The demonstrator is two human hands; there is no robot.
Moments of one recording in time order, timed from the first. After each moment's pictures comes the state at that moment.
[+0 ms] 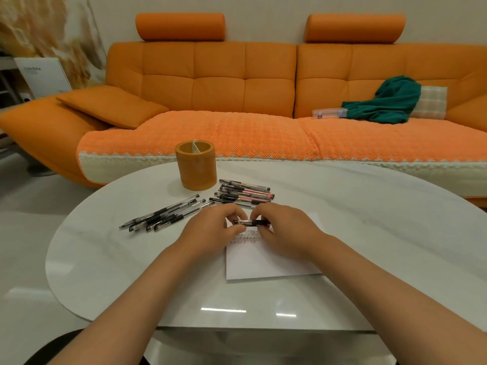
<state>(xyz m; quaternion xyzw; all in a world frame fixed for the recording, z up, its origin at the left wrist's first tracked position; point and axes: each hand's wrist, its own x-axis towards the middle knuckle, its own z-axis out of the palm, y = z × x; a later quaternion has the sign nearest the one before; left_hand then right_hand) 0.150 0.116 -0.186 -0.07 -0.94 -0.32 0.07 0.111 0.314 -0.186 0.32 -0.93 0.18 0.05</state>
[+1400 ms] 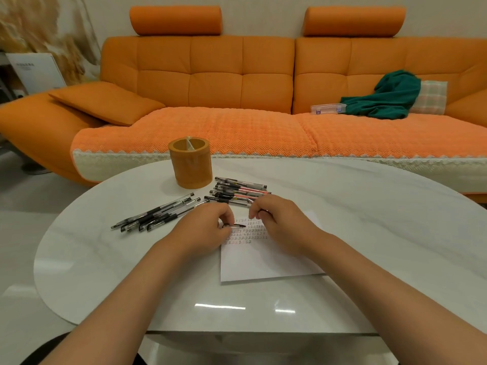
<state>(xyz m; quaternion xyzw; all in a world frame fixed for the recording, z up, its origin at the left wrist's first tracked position) 0.140 0.110 -0.185 -0.07 -0.97 -0.24 0.02 0.104 0.318 -0.187 0.30 -0.89 0.34 0.02</state>
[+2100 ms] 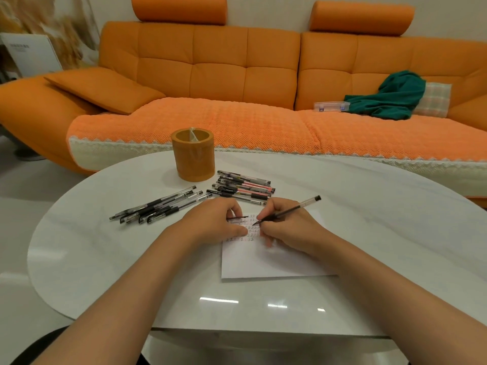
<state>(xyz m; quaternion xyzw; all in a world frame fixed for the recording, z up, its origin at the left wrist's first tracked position) 0.119 0.111 -0.191 -0.05 -0.97 -0.23 -0.06 0.115 0.316 -0.190 0.18 -0.80 0.56 -0.14</state>
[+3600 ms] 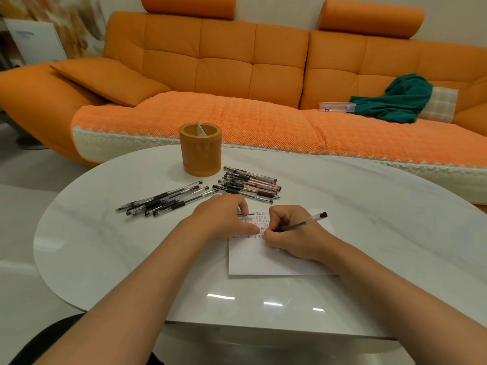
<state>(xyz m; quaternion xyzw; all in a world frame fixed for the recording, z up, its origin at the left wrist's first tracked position) 0.117 0.117 -0.191 -0.03 -0.98 -0.21 -0.07 0.119 0.316 -0.197 0.25 -0.84 0.46 -0.10</state>
